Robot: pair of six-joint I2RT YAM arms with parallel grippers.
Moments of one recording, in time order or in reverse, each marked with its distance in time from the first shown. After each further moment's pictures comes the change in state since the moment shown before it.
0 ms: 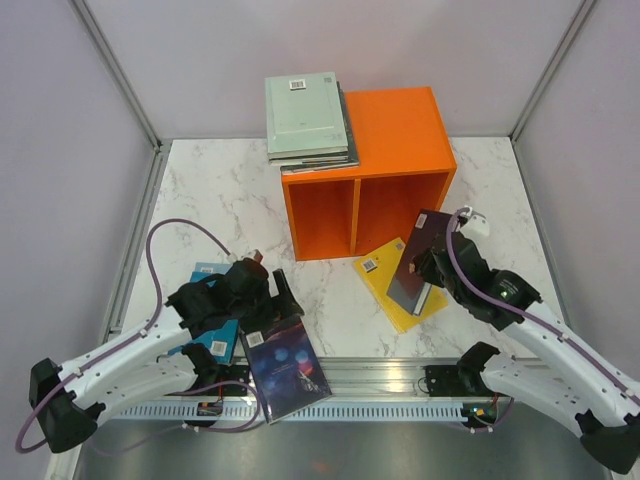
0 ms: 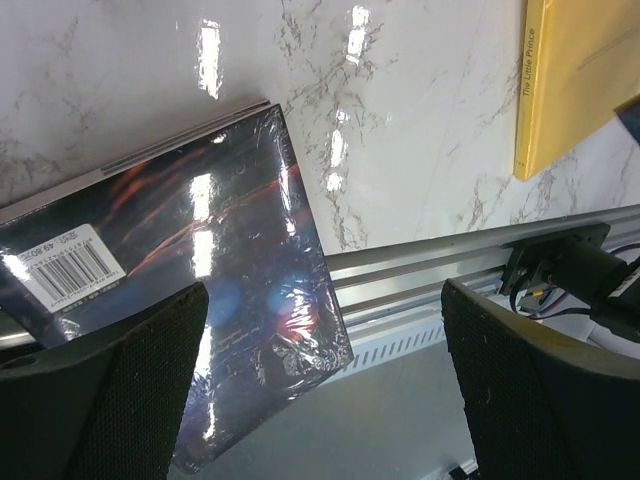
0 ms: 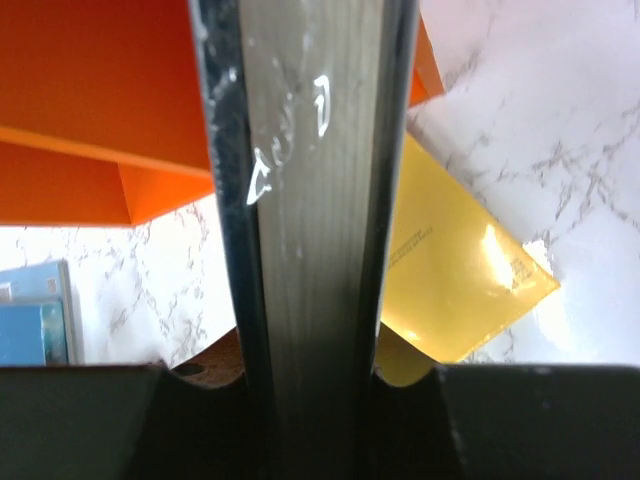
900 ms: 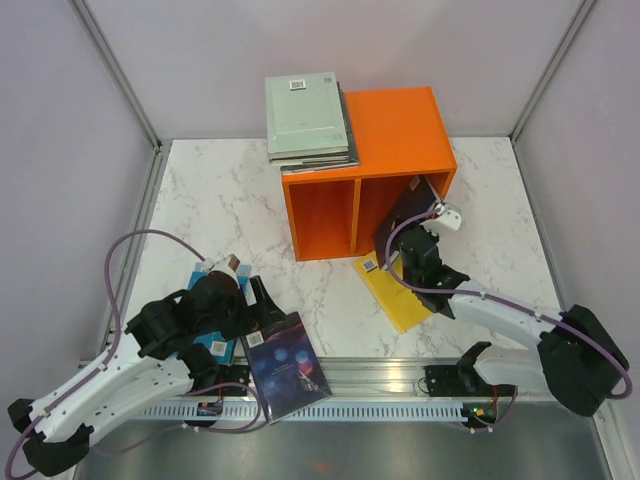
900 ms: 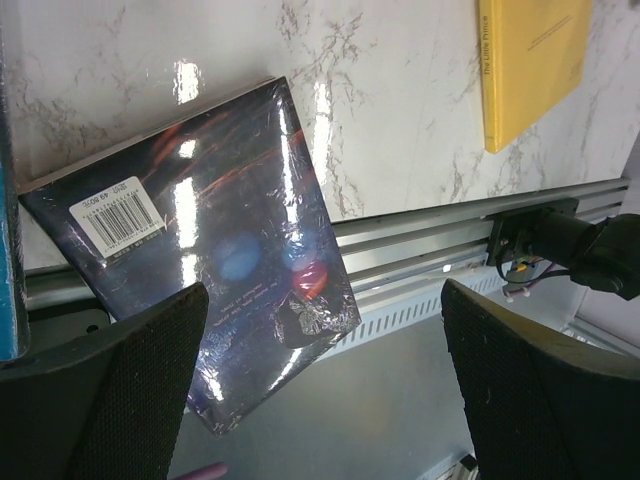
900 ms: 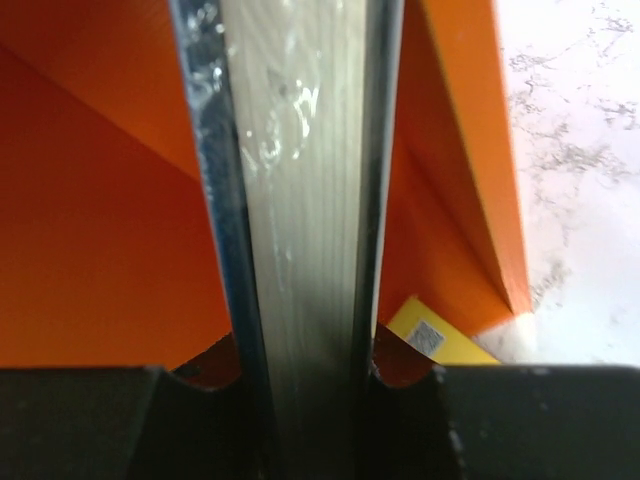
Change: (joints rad) left arm 0.000 -0.251 0.042 -0.201 -0.024 0.028; right arm -0.001 0.381 -0.264 1.053 0.371 -0.182
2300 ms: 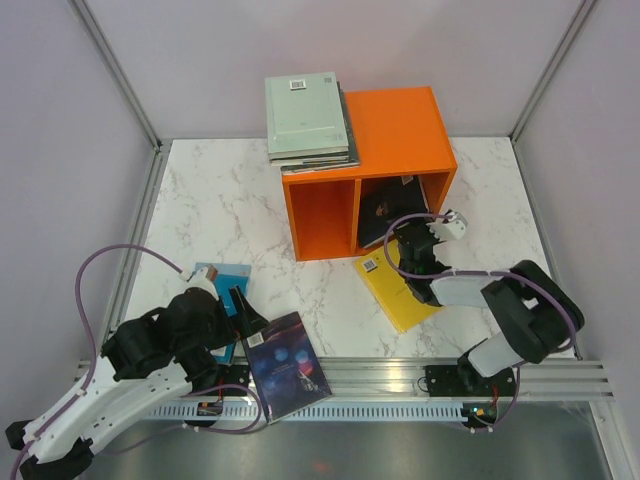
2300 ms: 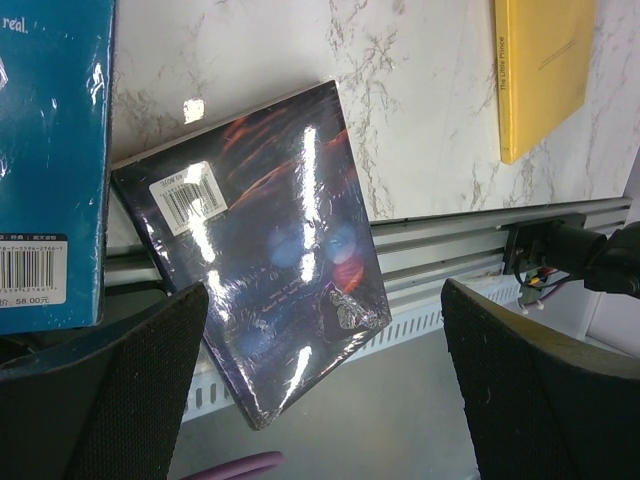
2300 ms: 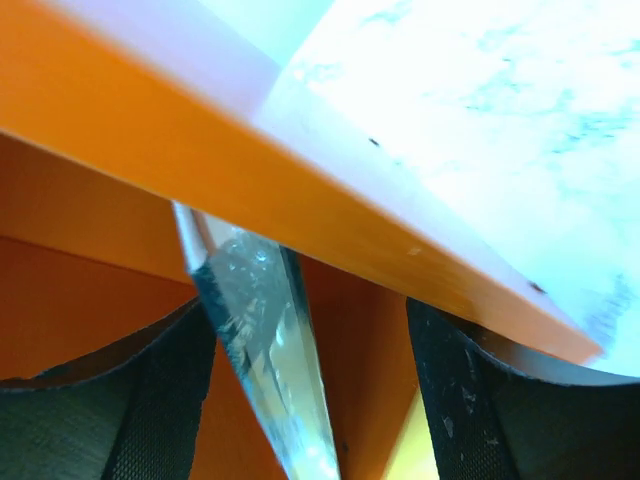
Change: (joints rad) left arm 0.000 -0.235 -0.018 -0.158 -0.080 -0.002; right arm -0.124 0.422 -0.050 0.536 0.061 0.232
